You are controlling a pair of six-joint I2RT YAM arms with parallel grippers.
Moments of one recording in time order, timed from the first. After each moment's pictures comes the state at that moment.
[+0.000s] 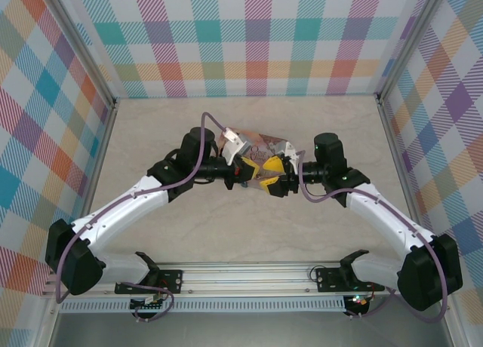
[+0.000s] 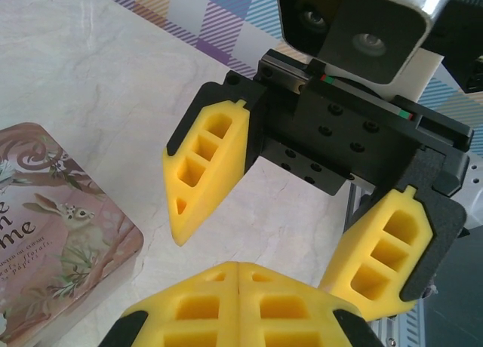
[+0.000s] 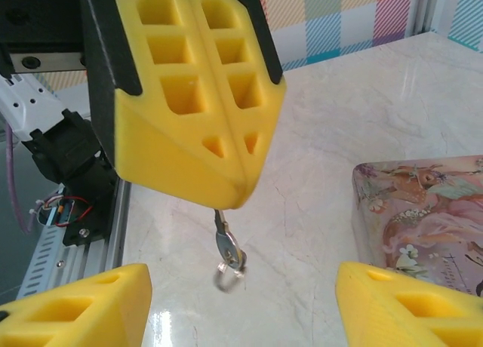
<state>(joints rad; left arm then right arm) -0.71 1.29 1.09 -0.26 0.56 -0.10 0.45 1.16 0.83 -0.16 -0.93 -0.25</state>
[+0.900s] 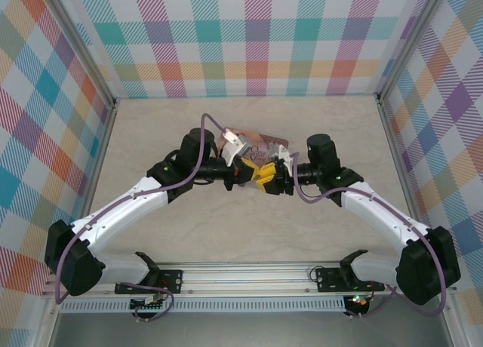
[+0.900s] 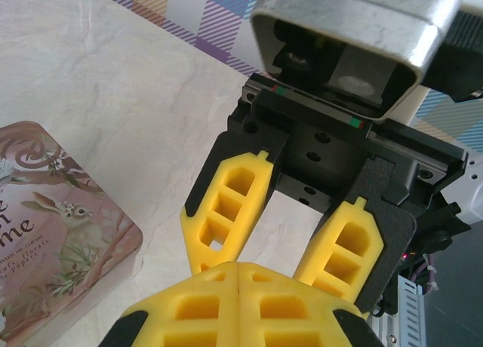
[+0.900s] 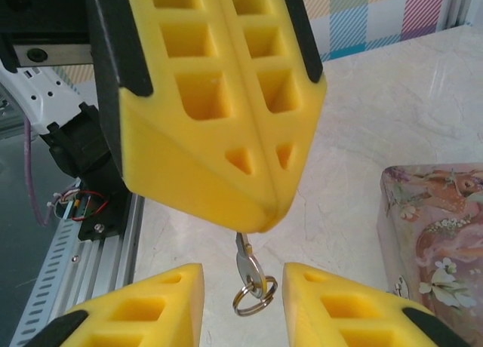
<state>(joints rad) -0.71 1.28 1.08 -0.26 0.56 -0.09 0.50 1.21 0.83 -0.13 -0.95 -0.24</state>
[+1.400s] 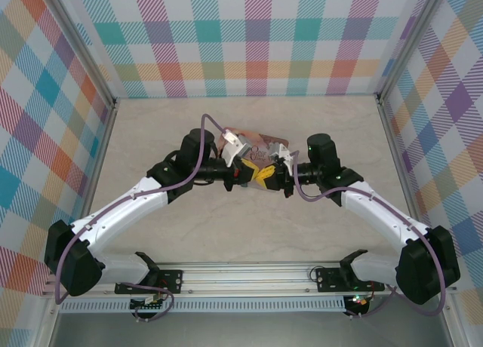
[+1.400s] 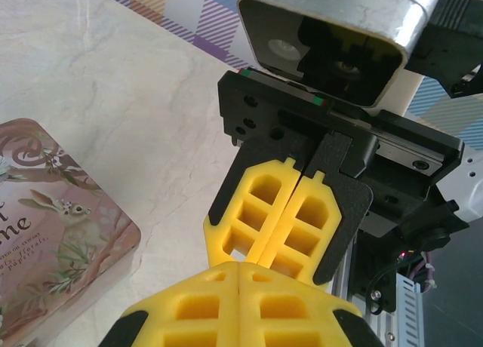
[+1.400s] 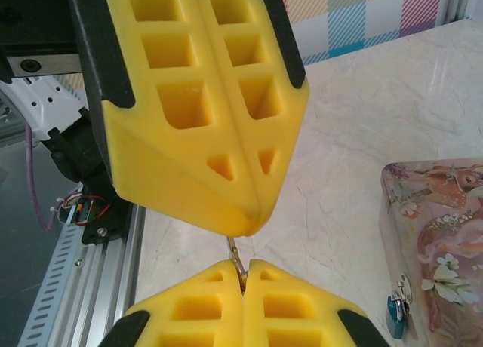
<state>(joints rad) -0.71 1.28 1.08 -0.26 0.56 -0.09 0.50 1.21 0.83 -0.12 -0.95 -0.22</state>
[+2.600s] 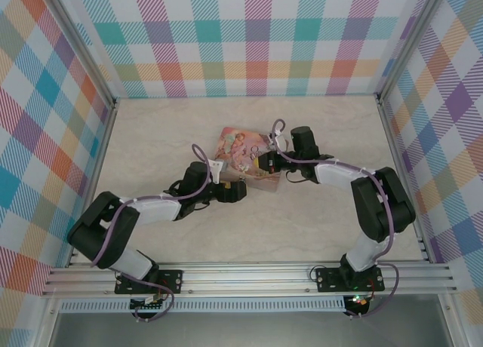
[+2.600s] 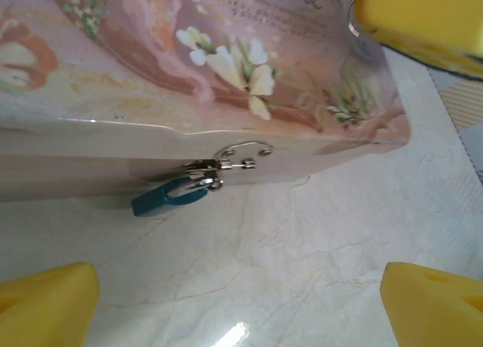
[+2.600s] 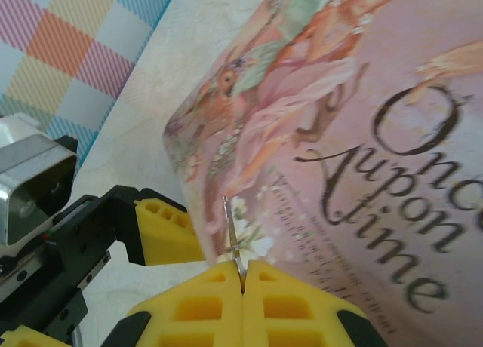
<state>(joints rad) -0.58 1.52 0.57 0.37 0.36 -0.53 0.42 1.71 0.94 0.12 -0.71 0.36</state>
